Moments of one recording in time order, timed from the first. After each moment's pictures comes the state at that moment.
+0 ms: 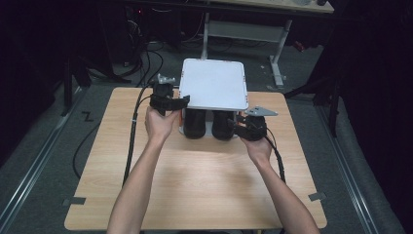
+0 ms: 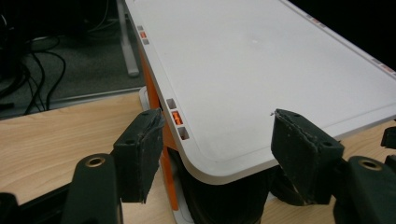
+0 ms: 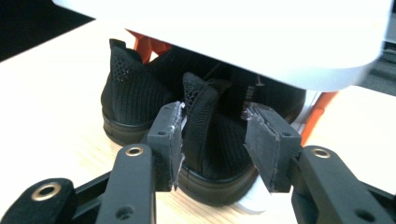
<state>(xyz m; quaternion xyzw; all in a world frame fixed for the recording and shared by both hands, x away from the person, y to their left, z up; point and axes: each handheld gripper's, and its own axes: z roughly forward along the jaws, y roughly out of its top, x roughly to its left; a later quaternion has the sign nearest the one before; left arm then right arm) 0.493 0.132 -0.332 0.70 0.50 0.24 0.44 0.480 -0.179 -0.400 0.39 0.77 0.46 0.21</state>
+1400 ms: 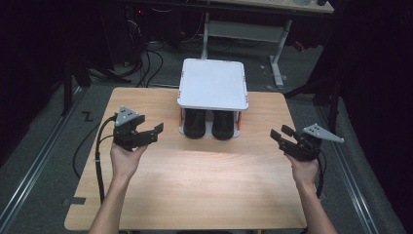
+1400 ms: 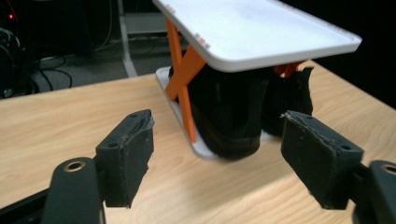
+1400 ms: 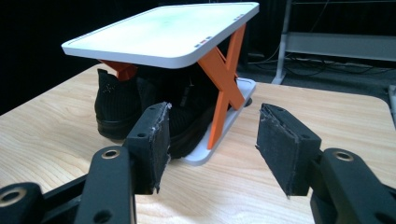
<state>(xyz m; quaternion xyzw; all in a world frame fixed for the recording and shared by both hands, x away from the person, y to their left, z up) 0.383 0.203 -0.362 0.69 0.48 0.26 0.47 0.407 -0.304 -0.381 0.43 0.69 0.53 0.24</state>
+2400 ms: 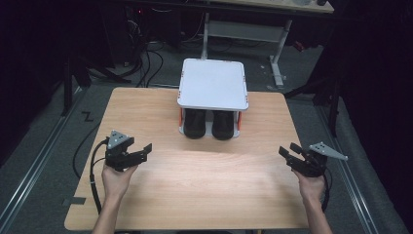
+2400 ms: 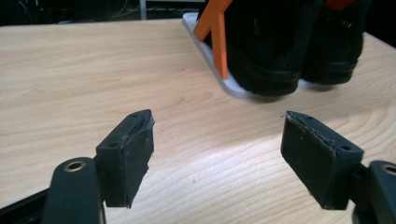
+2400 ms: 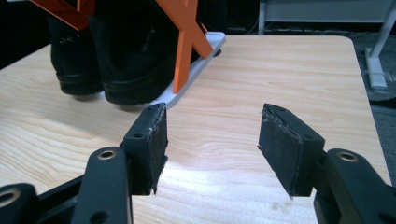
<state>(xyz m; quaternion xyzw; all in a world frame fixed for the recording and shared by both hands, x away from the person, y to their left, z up) 0.360 0.231 -0.432 0.68 0.53 0.24 0.44 0.391 -0.341 -0.436 0.48 0.69 0.49 0.23</state>
